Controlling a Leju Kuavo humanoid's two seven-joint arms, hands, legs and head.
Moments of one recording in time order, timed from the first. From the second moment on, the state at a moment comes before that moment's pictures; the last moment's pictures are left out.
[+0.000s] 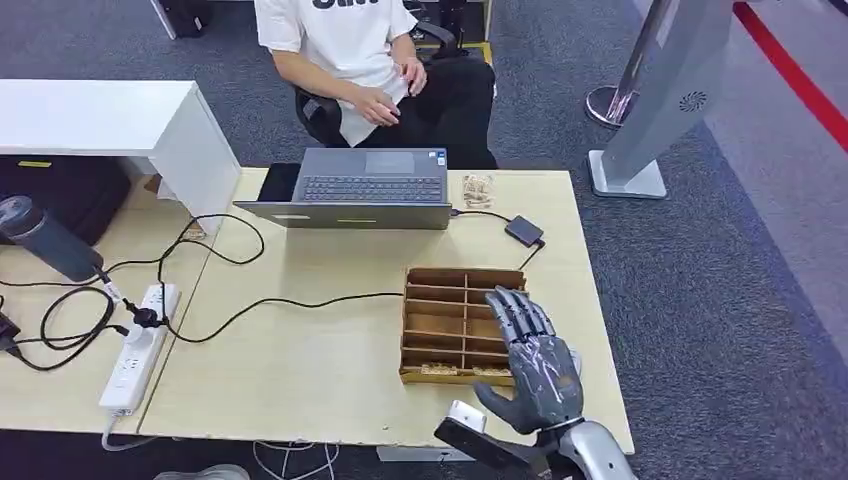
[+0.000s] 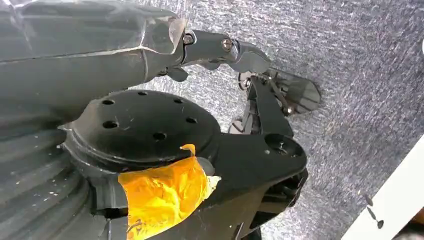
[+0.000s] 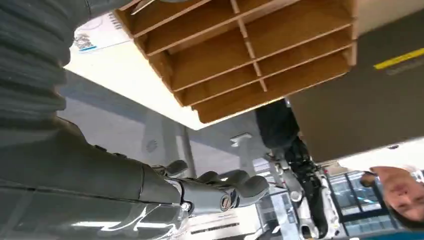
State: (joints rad) left arm -0.03 -0.17 0.39 -0.20 0.03 0.02 -0.12; right arm 0.11 0.00 0.42 -1.68 1.21 -0.19 -0.03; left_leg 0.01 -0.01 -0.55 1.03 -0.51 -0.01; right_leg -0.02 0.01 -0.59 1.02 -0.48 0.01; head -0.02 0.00
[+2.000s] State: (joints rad) left arm -0.03 -0.17 0.42 -0.20 0.01 0.00 -0.11; right arm 0.14 0.07 0.36 -1.41 1.35 -0.58 -0.15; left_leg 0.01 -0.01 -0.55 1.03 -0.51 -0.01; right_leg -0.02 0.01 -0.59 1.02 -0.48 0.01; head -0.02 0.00
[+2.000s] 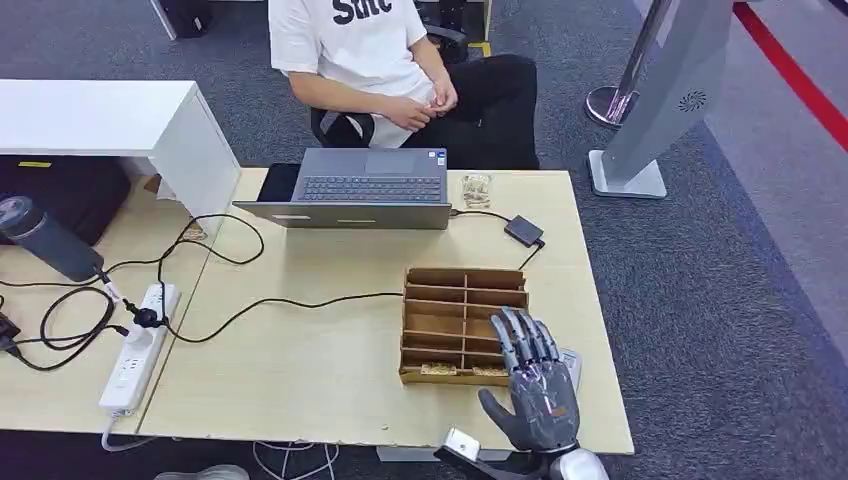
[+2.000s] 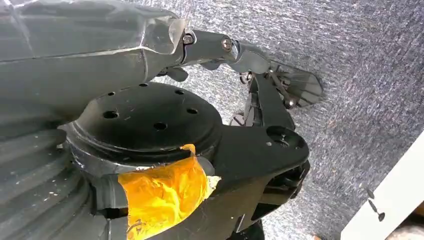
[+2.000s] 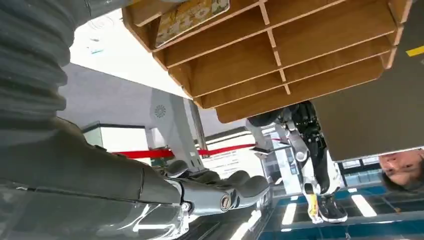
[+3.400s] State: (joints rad) left arm -0.03 -0.17 0.44 -0.20 -0.02 -0.01 -0.11; right arm 0.09 0.10 0.32 -1.20 1.56 -0.66 0.00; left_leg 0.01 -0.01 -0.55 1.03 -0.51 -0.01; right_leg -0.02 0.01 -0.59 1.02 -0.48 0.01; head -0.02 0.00
